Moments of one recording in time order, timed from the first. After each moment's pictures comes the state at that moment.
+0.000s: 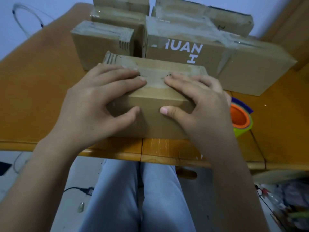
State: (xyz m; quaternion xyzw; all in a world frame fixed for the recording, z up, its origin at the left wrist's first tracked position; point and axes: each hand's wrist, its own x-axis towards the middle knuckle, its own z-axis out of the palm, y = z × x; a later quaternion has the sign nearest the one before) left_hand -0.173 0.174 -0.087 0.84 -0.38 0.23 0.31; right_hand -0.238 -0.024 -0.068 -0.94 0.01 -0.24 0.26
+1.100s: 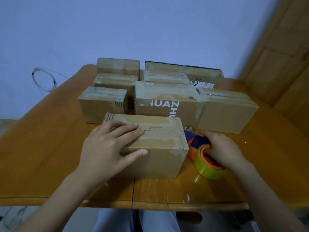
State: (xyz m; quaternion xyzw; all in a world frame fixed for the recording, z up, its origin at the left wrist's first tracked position) left_hand -0.156 0.144 -0.072 0.88 -0.35 0.28 0.15; right_hand -0.197 -0.173 -0.089 -0.99 0.13 -0.01 0.04
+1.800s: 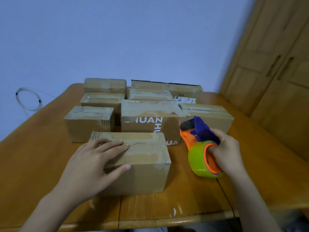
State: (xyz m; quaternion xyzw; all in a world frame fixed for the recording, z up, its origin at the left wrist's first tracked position) left_hand -0.155 0.150 -0.060 0.90 -0.37 0.19 0.15; right_hand -0.228 -0.182 -0.049 -0.88 0.16 -0.31 0.33
